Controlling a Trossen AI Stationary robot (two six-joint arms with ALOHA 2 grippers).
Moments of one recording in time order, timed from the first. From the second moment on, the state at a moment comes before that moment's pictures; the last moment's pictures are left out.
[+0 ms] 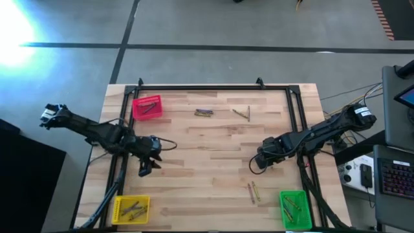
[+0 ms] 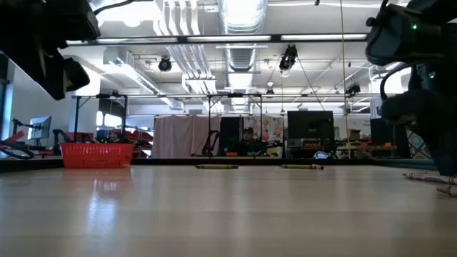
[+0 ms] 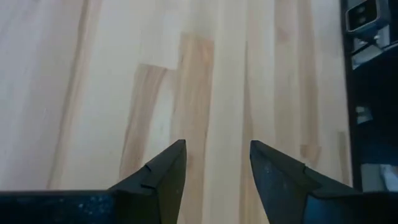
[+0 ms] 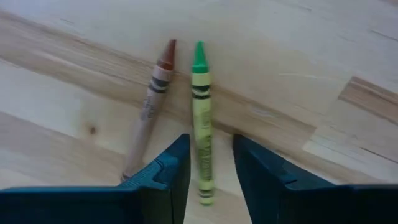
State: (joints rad) left arm -0.29 0.87 0.61 -0.66 0.10 -0.51; right arm 0.23 1.29 0.55 -0.71 -0.11 1.45
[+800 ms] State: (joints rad) left arm 0.30 0.87 0.61 -0.31 0.28 -0.19; right arm 0.25 1.30 0.79 -0.97 -0.04 1.48
